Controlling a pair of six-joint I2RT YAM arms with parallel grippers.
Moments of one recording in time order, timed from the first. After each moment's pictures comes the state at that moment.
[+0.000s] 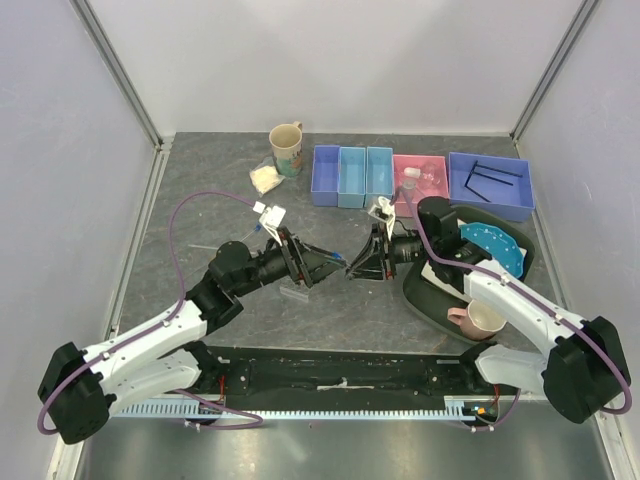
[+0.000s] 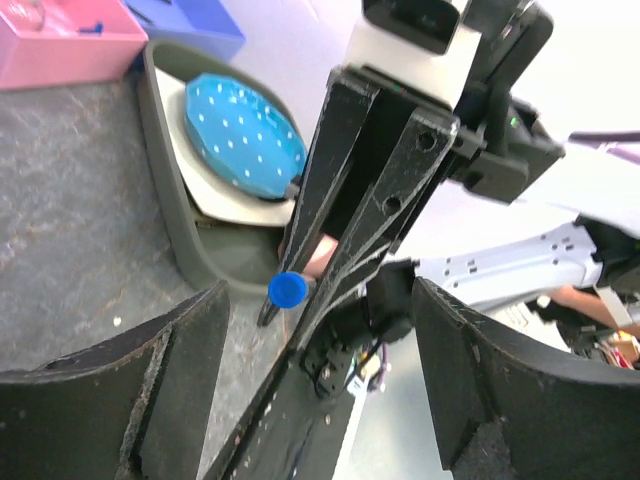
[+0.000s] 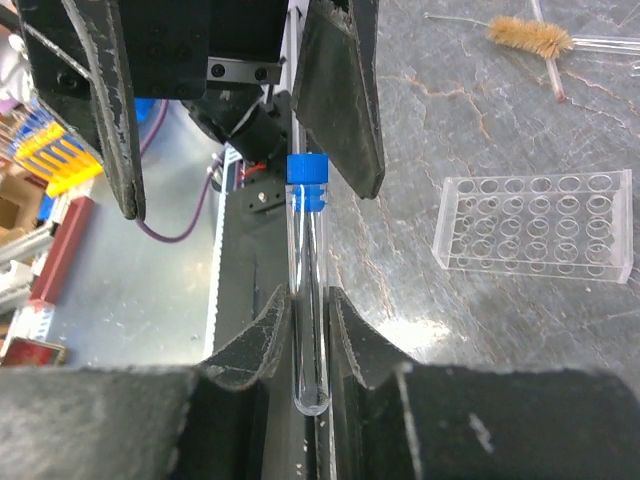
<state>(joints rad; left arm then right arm) -0.79 0.92 0.53 0.41 0.32 -0.80 0.52 1.16 0.77 -0.01 -1.07 0.11</state>
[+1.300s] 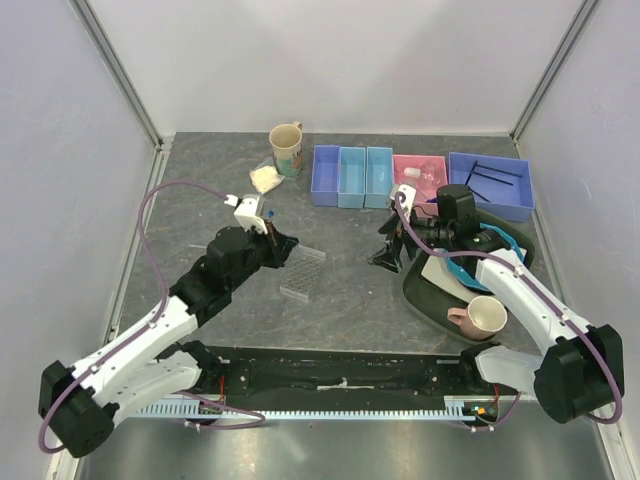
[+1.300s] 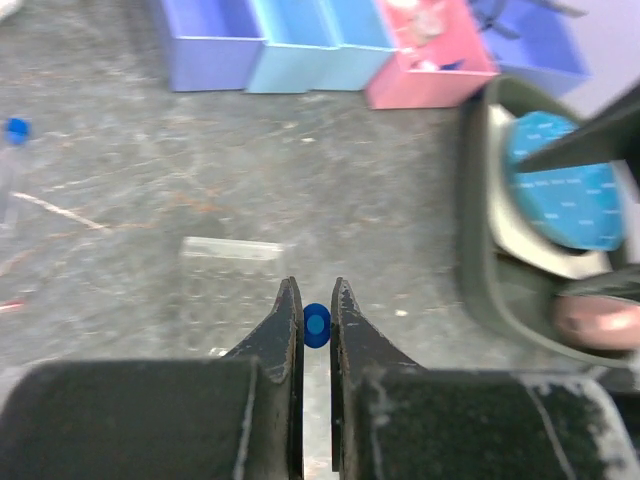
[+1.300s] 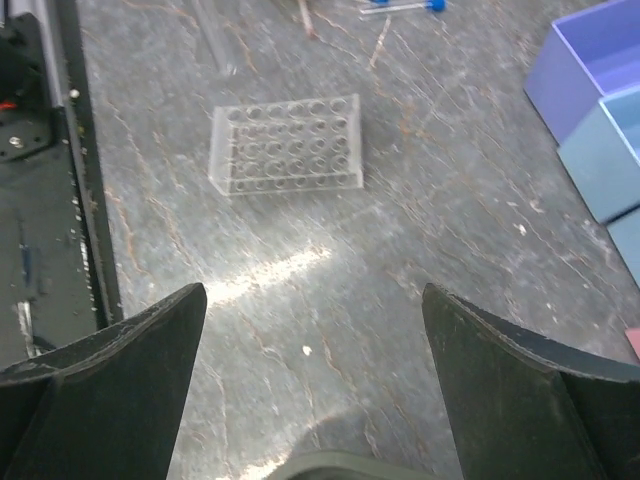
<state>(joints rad) -0.69 0.84 0.63 -0.04 -0.08 -0.54 0.35 1.17 0.86 -0.27 -0.84 -0.31</state>
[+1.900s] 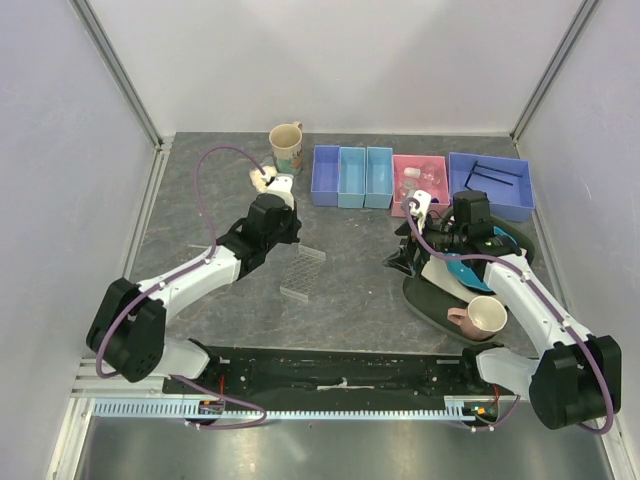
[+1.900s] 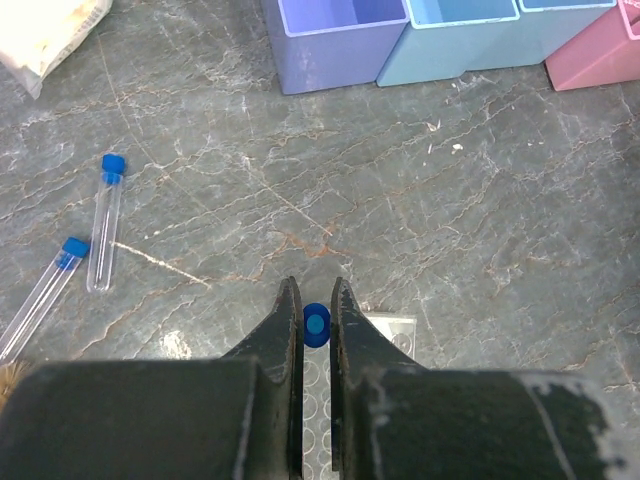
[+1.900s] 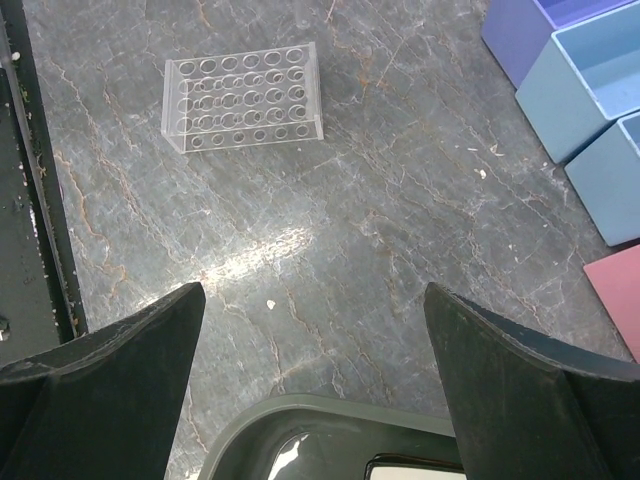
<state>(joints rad) -0.59 1.37 0.83 0.02 -0.17 -0.30 0.21 1.14 0.80 -0.33 -0.86 -0.46</state>
